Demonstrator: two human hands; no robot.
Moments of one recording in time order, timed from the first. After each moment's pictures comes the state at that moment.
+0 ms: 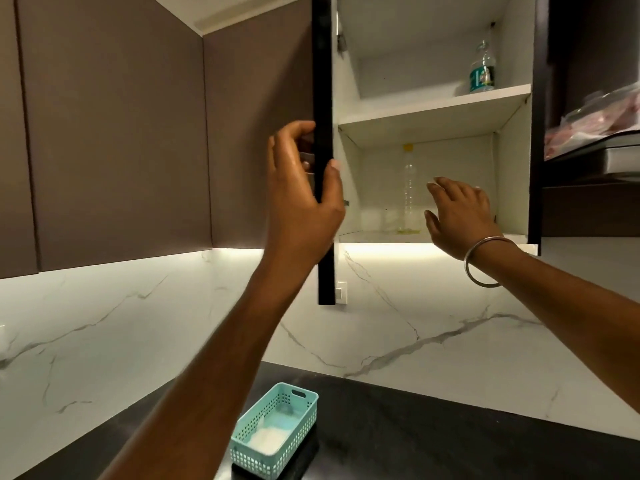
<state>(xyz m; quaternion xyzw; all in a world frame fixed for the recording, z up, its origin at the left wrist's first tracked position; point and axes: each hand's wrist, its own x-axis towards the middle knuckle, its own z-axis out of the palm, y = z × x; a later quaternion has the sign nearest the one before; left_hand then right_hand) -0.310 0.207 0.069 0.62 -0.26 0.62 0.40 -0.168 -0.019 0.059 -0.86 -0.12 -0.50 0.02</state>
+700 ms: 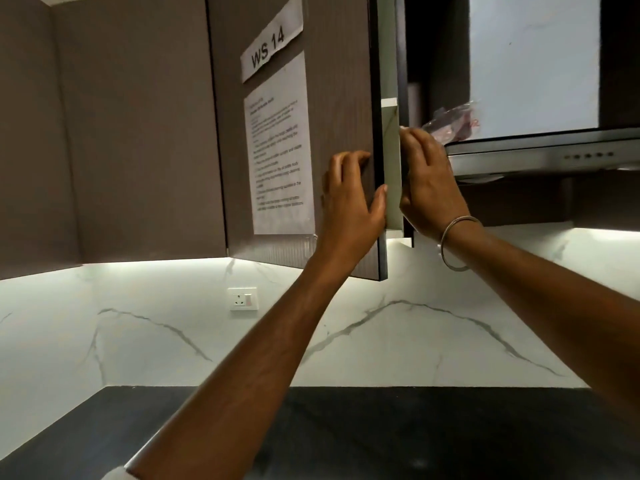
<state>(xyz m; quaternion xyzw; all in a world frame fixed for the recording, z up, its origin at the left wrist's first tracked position) -0.223 0.004 0.058 0.66 -0.34 0.54 0.39 -0.224 -0.136 0.082 -0.77 -0.14 -0.61 0.10</state>
